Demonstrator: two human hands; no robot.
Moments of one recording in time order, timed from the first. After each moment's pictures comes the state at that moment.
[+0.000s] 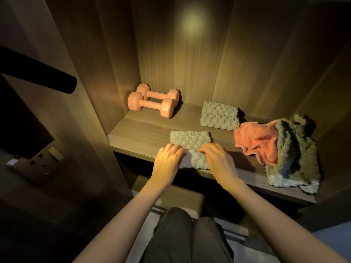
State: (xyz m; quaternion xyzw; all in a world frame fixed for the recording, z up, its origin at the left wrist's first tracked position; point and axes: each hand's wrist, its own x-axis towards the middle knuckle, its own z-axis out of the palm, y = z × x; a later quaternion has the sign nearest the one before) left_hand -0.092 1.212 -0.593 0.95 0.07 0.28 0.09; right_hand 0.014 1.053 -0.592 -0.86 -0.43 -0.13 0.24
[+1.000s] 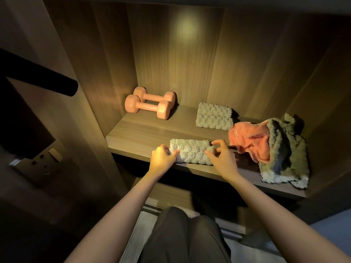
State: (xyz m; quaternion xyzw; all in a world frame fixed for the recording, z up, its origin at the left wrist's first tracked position) left_hand -0.078 1.223 -0.580 0.84 0.33 0.13 0.42; right_hand 0.027 1.041 -0.588 -0.88 -0.20 0.04 0.43
